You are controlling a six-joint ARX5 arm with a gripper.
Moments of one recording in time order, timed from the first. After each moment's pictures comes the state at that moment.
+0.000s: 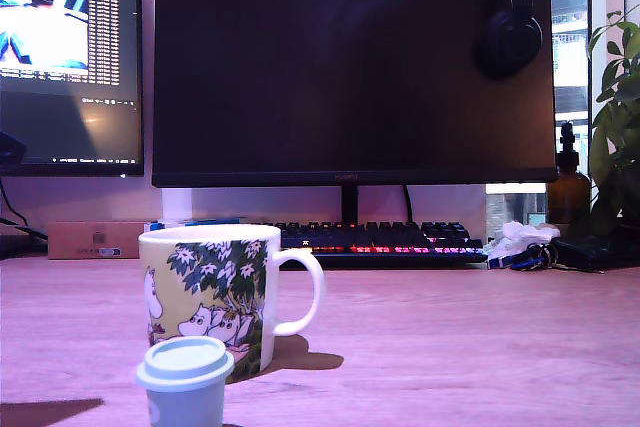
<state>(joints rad) -0.48 0.20 0.11 -0.25 0.53 -0.06</state>
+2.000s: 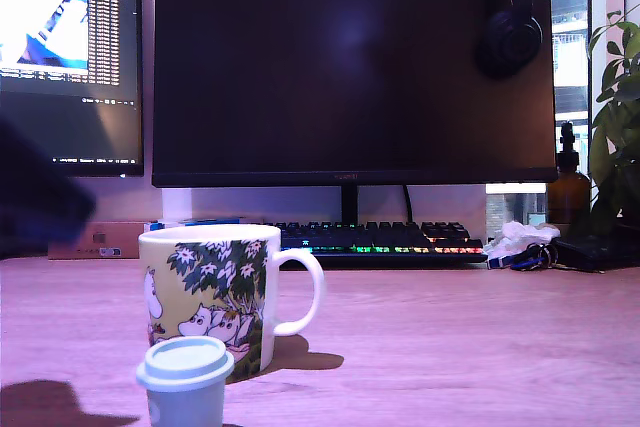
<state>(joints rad) -0.86 0.56 0.21 -0.22 0.26 -0.17</state>
